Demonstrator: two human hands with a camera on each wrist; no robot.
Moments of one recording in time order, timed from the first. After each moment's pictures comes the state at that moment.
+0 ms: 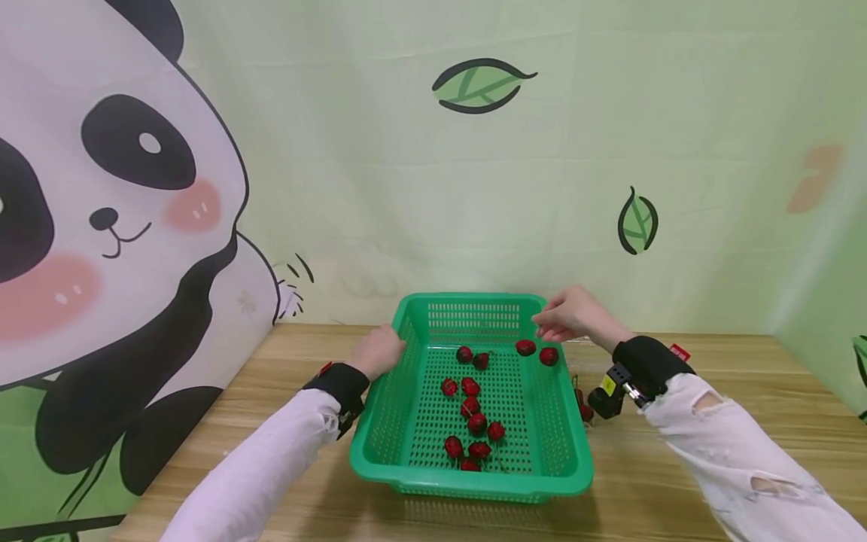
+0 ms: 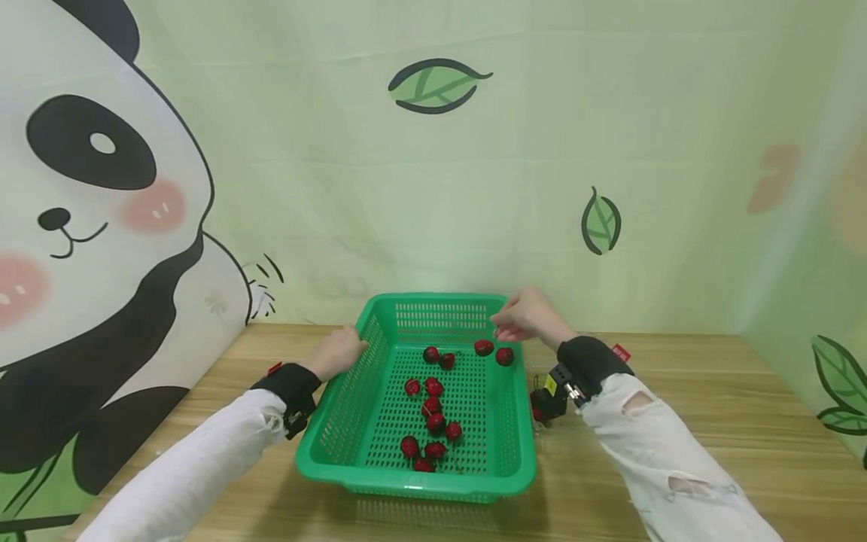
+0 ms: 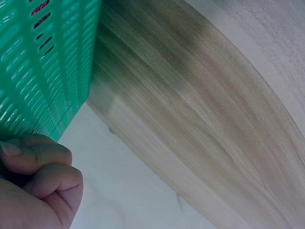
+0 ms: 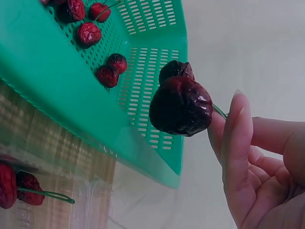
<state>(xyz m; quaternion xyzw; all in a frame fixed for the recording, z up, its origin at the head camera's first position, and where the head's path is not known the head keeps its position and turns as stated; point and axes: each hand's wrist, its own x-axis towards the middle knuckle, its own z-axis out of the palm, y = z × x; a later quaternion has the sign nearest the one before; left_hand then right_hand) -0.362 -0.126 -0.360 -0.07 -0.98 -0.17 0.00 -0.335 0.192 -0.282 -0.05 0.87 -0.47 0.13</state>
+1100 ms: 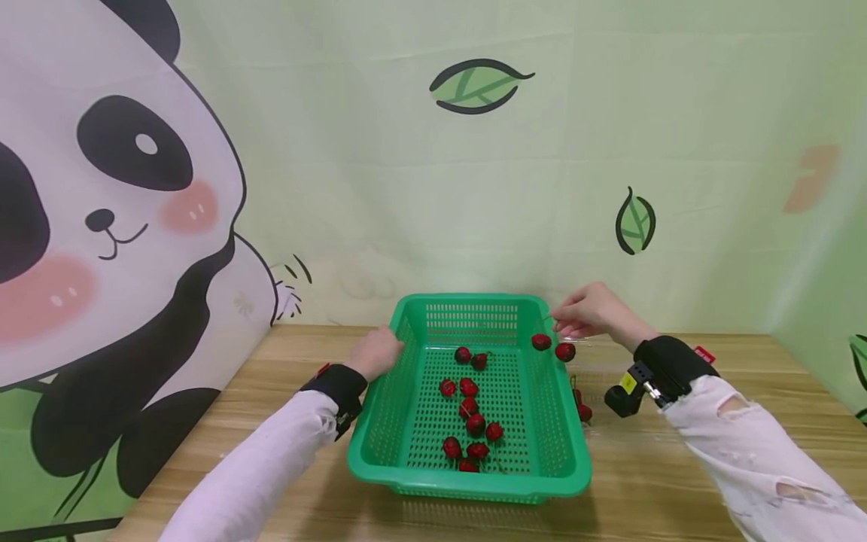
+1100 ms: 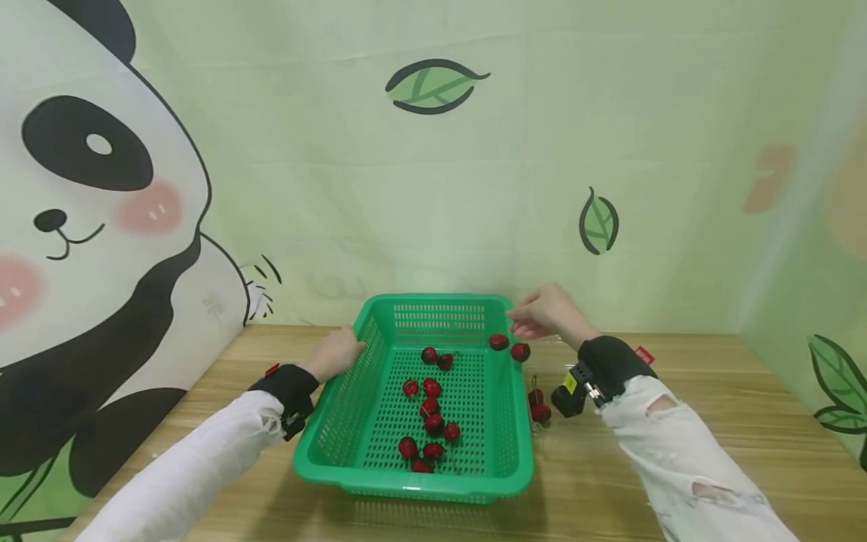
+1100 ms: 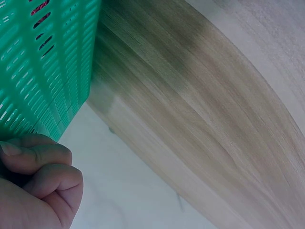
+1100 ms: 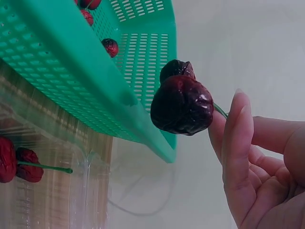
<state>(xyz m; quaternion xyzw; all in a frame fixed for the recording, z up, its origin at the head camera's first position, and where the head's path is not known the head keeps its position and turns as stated) -0.362 -0.126 -0.360 -0.07 -0.98 -0.17 0.00 -0.332 0.220 -0.278 -0.04 0.88 -0.47 0.11</state>
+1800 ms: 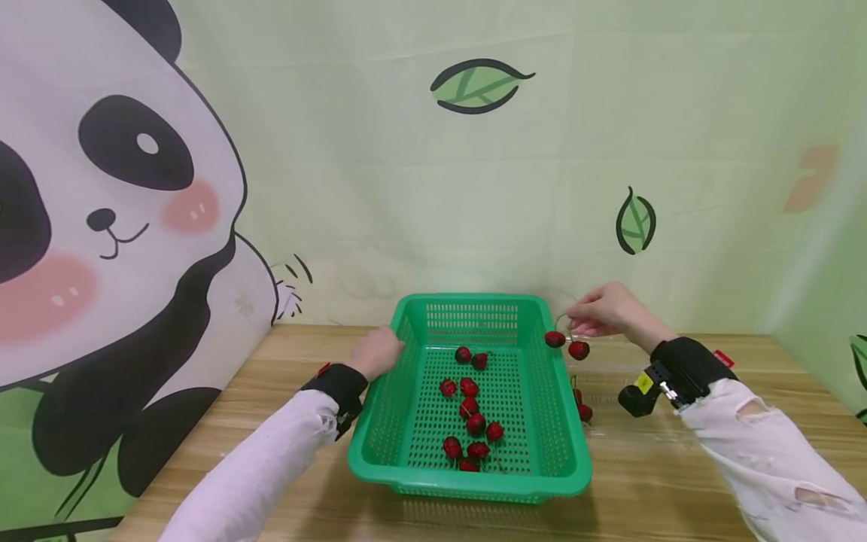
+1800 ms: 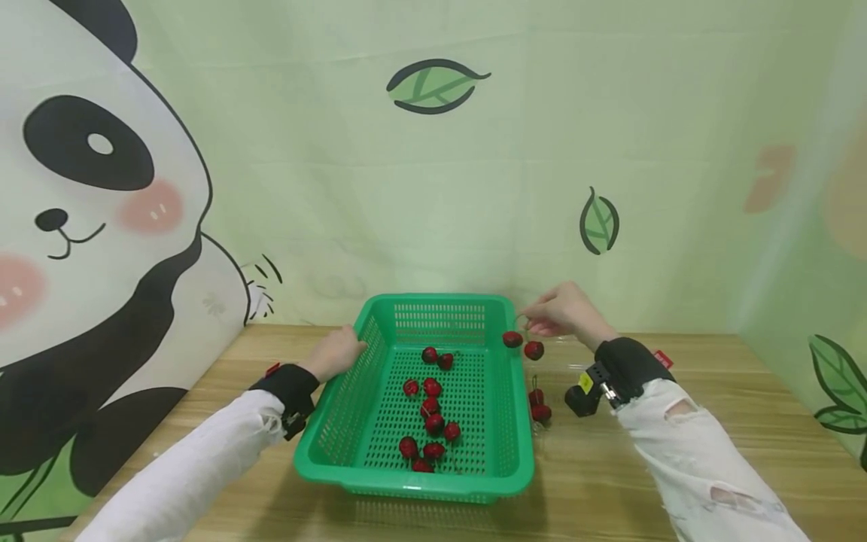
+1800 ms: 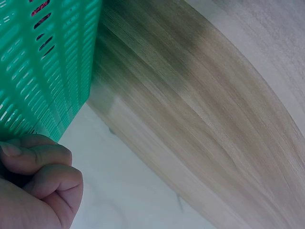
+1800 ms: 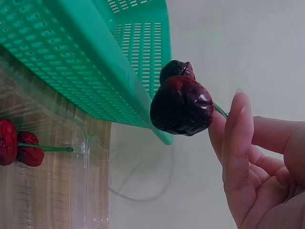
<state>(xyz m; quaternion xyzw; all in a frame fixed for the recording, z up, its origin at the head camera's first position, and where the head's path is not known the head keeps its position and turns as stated) -0.365 -0.127 -0.364 -0.08 -0.98 -0.16 0.01 -0.331 0.242 -0.279 -0.05 0.87 -0.48 0.11</state>
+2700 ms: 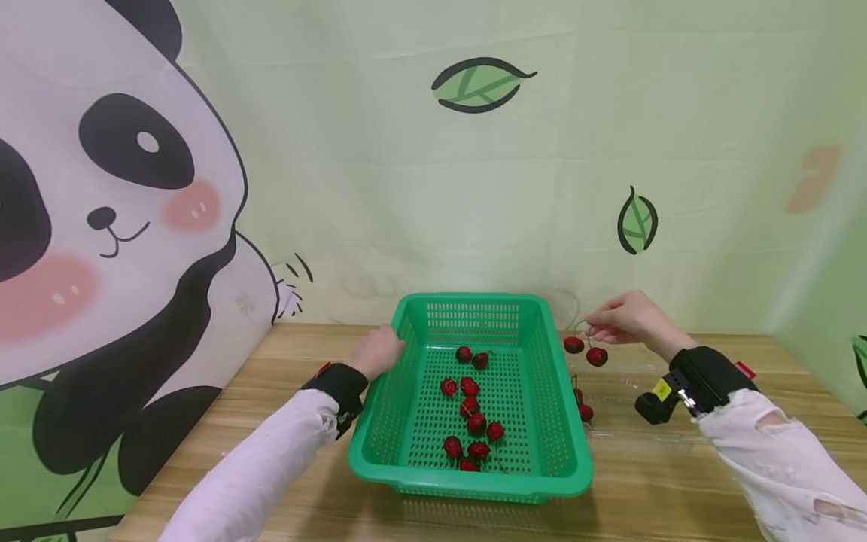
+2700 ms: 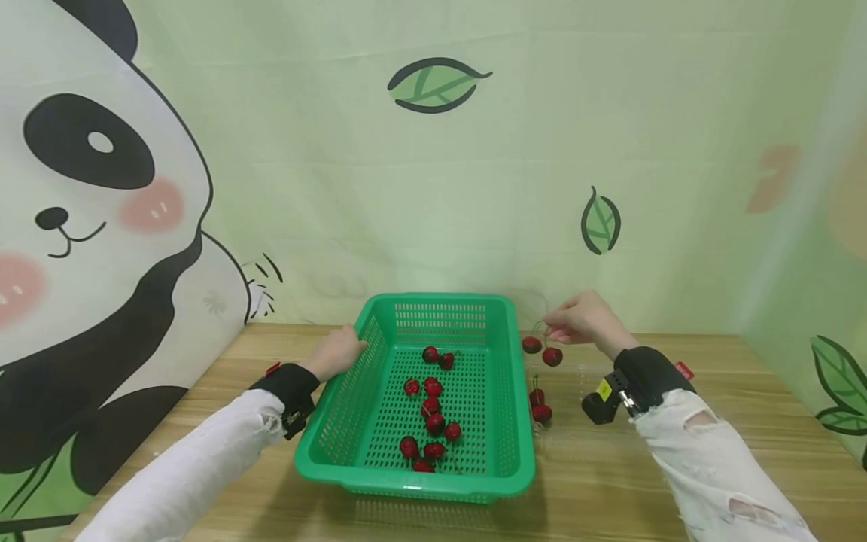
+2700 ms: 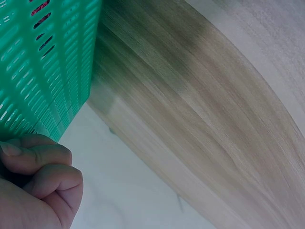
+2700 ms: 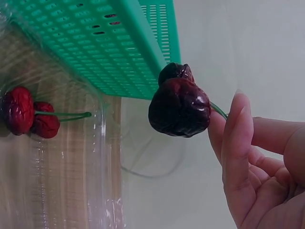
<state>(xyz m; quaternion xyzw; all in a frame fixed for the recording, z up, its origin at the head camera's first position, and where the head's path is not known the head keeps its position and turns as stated) -0.363 -0.125 -0.361 -0.07 -0.98 -0.17 0.01 -0.329 0.265 -0.290 -0.02 0.87 -0.48 0.11</state>
